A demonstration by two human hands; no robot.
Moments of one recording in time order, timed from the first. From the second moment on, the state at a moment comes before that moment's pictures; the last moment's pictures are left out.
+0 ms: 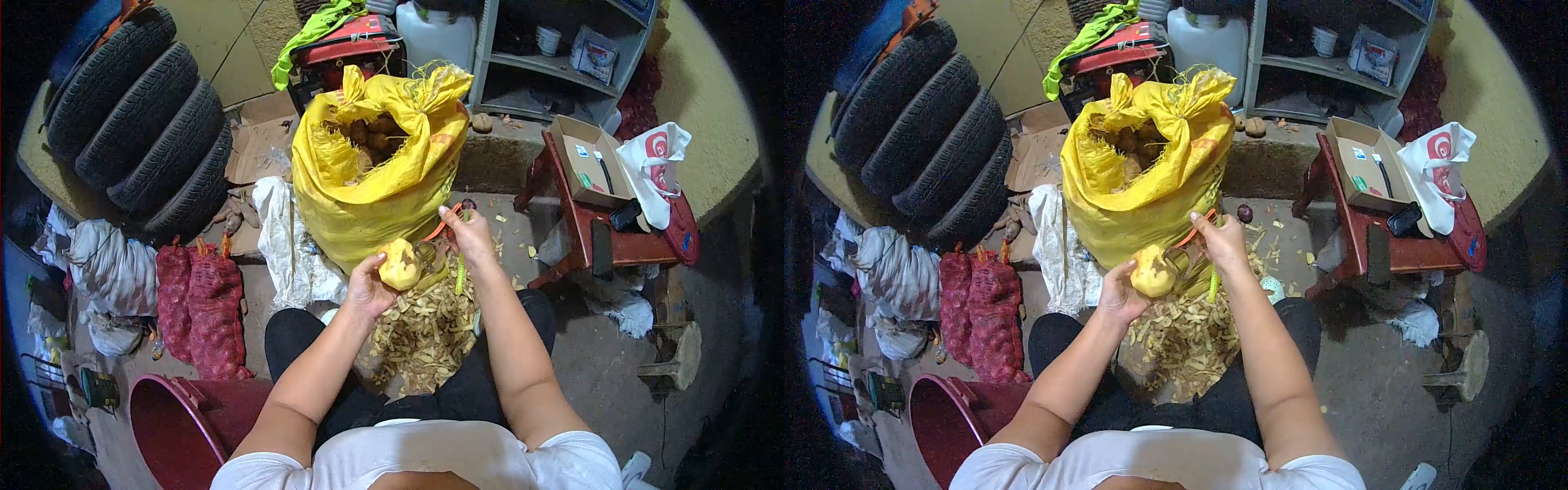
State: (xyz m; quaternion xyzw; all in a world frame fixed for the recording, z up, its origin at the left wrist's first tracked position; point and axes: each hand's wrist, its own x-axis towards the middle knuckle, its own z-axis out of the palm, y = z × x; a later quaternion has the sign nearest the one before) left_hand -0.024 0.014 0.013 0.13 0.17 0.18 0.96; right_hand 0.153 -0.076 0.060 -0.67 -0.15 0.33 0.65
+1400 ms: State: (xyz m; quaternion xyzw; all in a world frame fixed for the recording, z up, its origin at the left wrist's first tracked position) left_hand -0.022 0.001 0.016 0.11 0.16 0.09 0.98; right_hand 0.145 -0.073 0.049 -0.77 -0.21 0.28 0.54
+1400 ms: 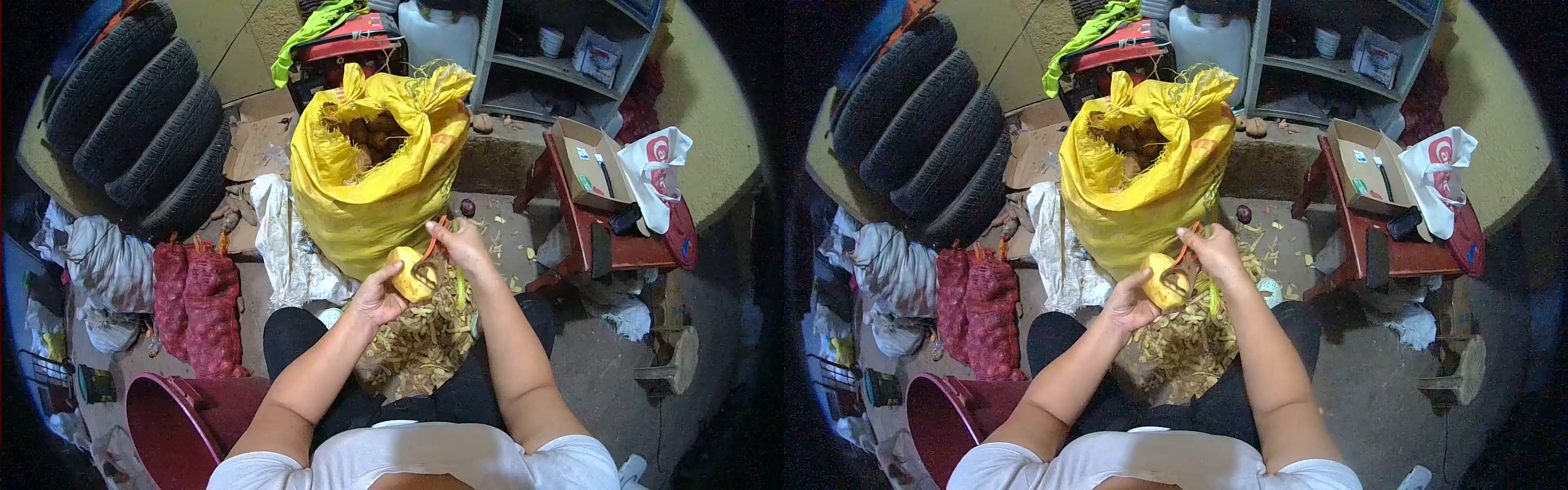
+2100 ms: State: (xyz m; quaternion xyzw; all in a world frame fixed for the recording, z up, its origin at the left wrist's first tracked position) left_hand -0.018 -0.013 0.021 0.43 0.19 0.19 0.86; right_hand 0.122 -0.079 0.075 -0.85 -0.26 -0.02 0.46
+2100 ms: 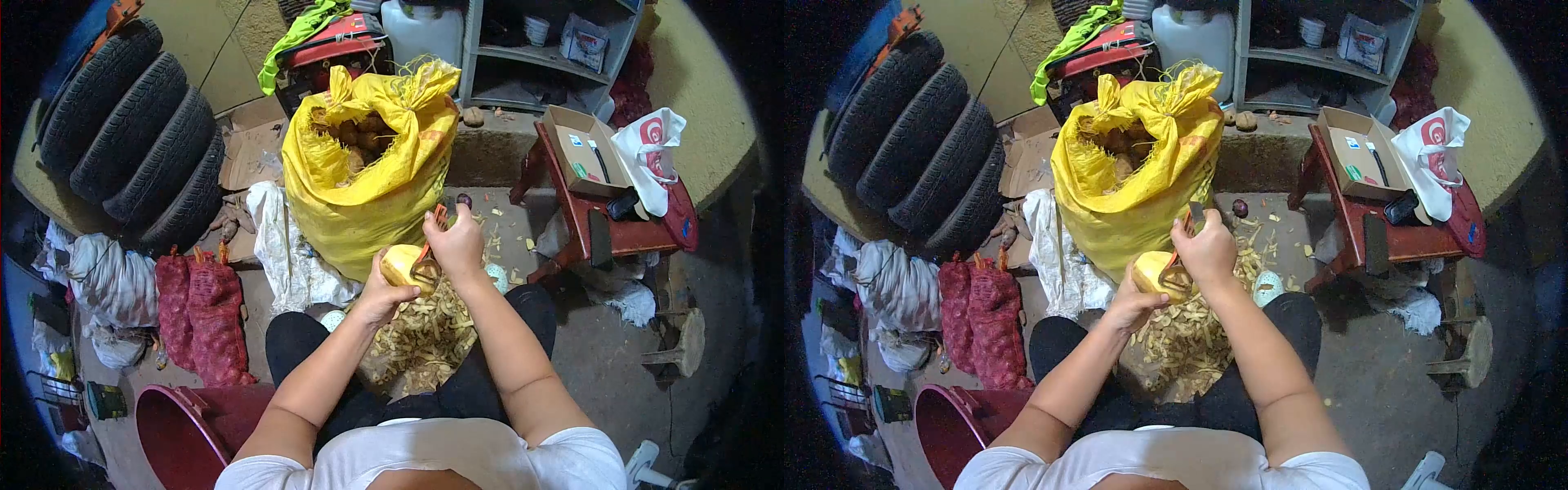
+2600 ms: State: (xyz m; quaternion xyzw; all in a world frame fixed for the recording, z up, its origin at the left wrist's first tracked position) left_hand -0.028 0.015 0.015 0.26 0.20 0.19 0.92; right_hand 0.176 -0.093 0.046 -0.76 -0.24 0.24 0.56
